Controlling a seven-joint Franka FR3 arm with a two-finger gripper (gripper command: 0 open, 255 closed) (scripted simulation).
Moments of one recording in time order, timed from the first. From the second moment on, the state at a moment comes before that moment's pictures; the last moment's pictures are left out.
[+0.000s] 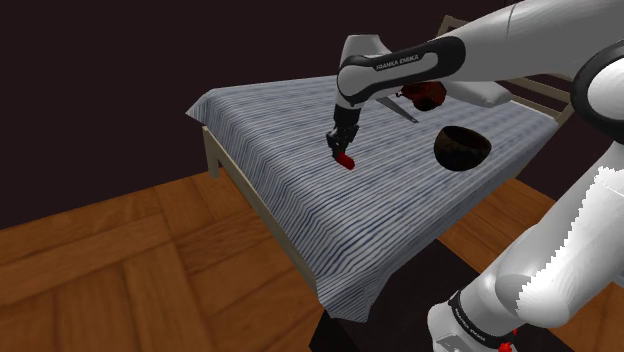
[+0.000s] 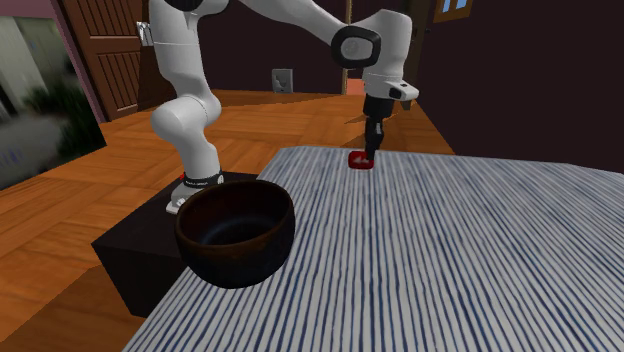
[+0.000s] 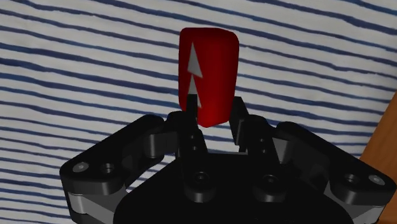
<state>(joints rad) 0.02 0.06 0.00 -2.05 0.00 2.04 -0.12</state>
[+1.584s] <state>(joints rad) 0.02 -0.01 0.00 -1.87 0.00 1.79 -0.12</state>
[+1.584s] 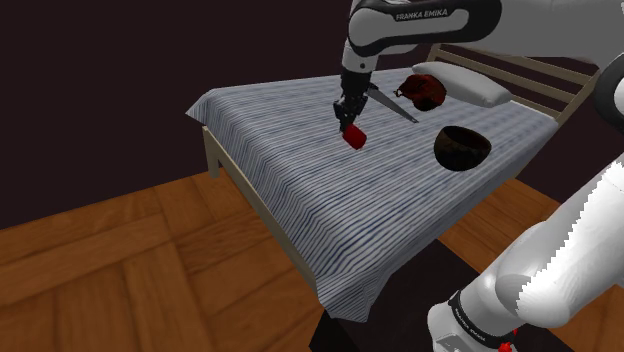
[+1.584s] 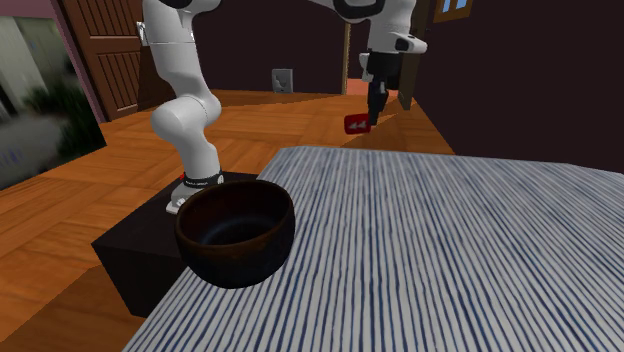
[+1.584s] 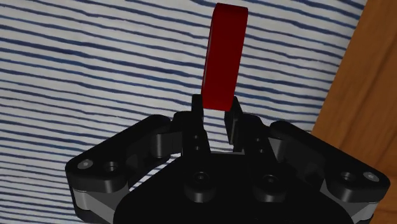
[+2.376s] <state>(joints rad) 0.02 -0.01 0.00 -1.70 0.00 1.62 -0.12</state>
